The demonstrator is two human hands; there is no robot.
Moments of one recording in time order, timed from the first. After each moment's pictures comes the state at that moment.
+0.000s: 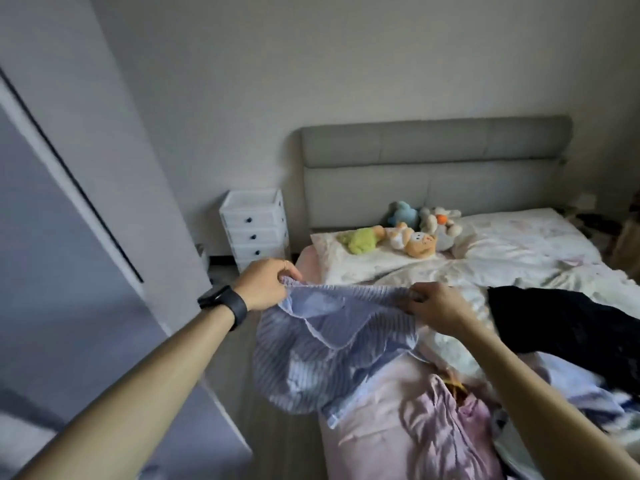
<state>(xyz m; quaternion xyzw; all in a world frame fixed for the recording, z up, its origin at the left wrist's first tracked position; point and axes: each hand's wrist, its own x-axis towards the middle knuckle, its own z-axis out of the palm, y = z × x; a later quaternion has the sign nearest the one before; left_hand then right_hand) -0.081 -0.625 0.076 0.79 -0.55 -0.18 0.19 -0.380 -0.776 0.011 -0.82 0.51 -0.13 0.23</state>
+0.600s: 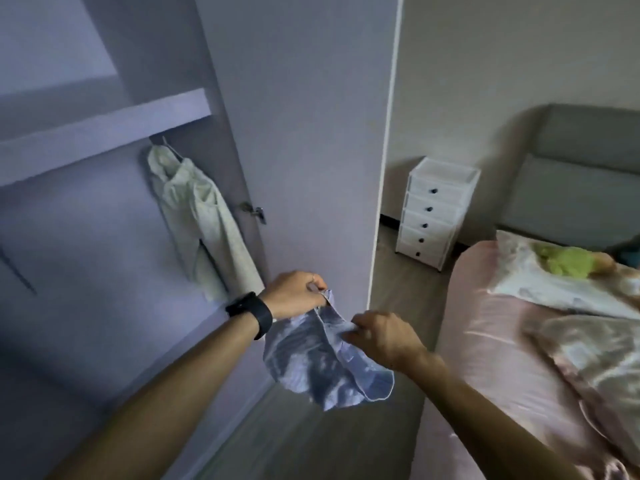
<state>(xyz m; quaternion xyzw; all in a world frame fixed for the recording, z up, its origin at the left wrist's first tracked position) -0.024 -0.318 0.038 0.91 -0.26 -0.21 0.26 -0.145 -0.494 -0.039 -0.98 0.07 0.04 0.21</state>
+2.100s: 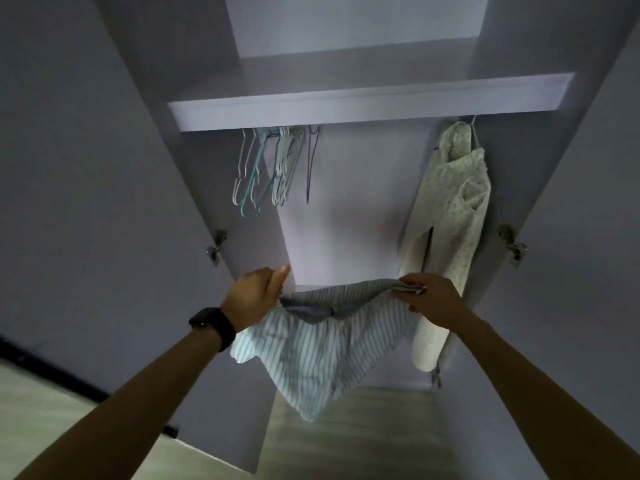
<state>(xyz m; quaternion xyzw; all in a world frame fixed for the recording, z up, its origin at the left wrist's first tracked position) -0.085 -0.039 0.015 0.92 0.23 0.10 0.29 0.130 -0.313 -0.047 -0.83 -0.28 0.20 0.45</state>
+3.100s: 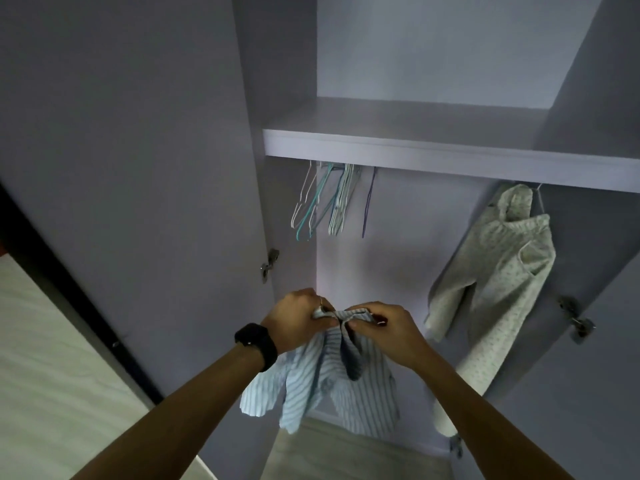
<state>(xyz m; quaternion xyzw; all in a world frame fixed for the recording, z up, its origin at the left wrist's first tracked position) -0.112 0.001 0.022 0.96 0.12 0.10 0.23 0.030 -0.175 -0.005 -0.73 -0.45 0.16 0.49</state>
